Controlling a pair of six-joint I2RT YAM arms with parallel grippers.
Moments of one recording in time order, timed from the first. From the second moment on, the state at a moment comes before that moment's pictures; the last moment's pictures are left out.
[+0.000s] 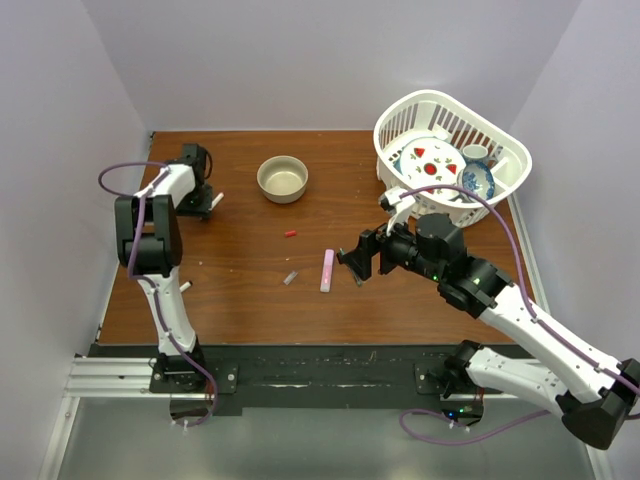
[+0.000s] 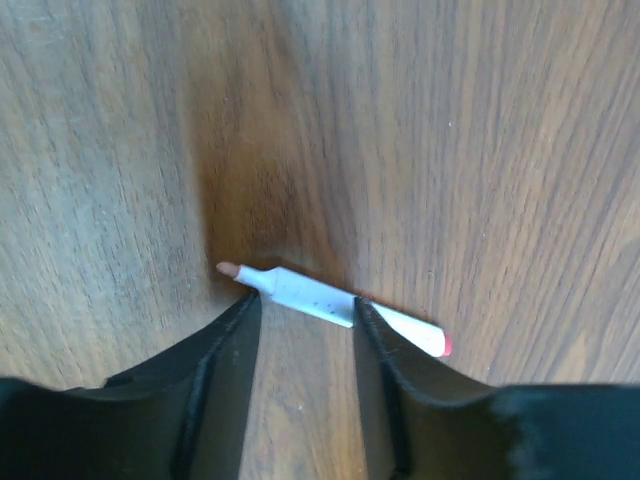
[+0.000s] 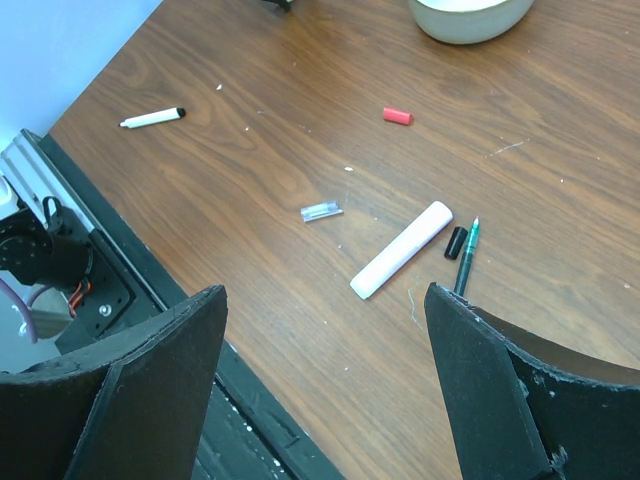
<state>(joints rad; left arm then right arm) 0.05 2.10 1.58 -0.77 -0.33 -1.57 0.76 0.91 0.90 -0.35 -0.09 0.29</state>
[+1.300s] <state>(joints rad) -0.20 1.44 0.71 -0.13 -0.01 -0.93 0.76 1.26 0.81 -0.04 -0.21 0.46</state>
